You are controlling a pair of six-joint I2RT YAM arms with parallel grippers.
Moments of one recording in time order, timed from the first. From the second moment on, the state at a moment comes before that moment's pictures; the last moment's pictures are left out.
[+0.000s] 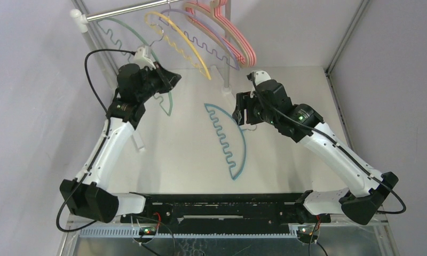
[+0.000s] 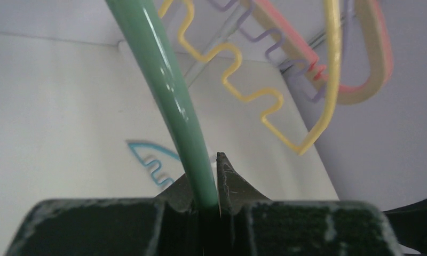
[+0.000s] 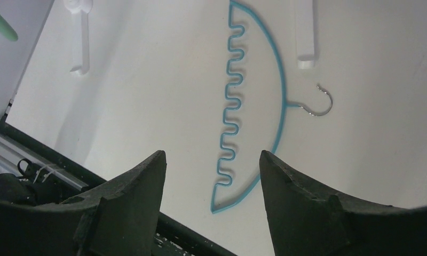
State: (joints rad) left arm -0.22 1.27 1.30 -0.22 0.25 -0.50; right arm 0.73 1.28 1.47 -0.80 0.13 0.38
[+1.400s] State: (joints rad) left arm -0.15 1.69 1.66 0.04 0.51 -0.85; right arm 0.59 1.33 1.44 -0.81 0.10 0.35
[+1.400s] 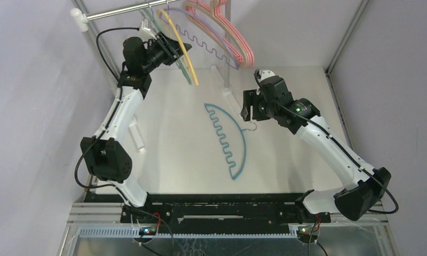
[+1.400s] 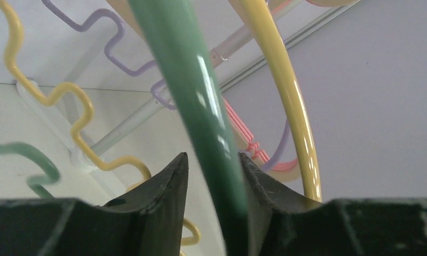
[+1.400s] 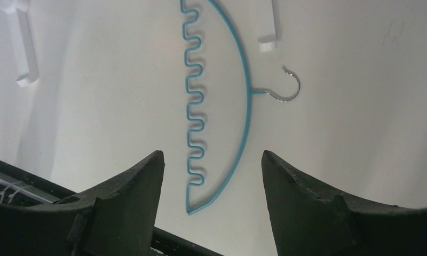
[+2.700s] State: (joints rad) left arm -0.14 1.46 1.48 -0.11 0.55 -0.69; right arm 0.53 1.71 1.24 -0.67 -0.04 0.34
